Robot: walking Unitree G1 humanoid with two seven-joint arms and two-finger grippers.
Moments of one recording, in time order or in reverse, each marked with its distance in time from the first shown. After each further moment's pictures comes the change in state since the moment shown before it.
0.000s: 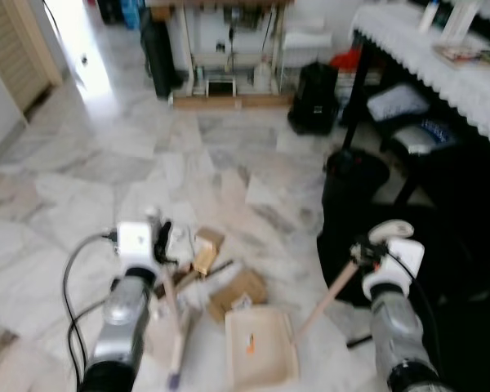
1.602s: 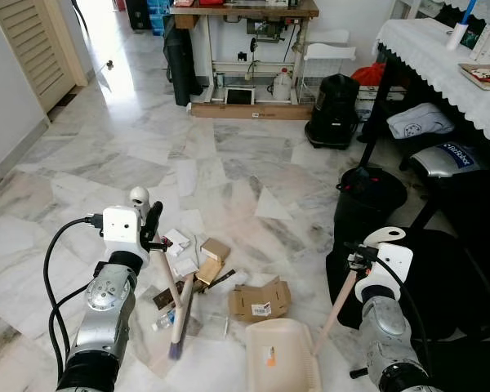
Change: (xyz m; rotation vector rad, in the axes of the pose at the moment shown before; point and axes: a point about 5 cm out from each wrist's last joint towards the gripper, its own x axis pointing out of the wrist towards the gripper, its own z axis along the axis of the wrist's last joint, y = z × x) left arm 0.005 0.026 0.030 0.098 -0.096 -0.005; right arm -0.006 0.004 -0.011 -0.065 0.025 -0.084
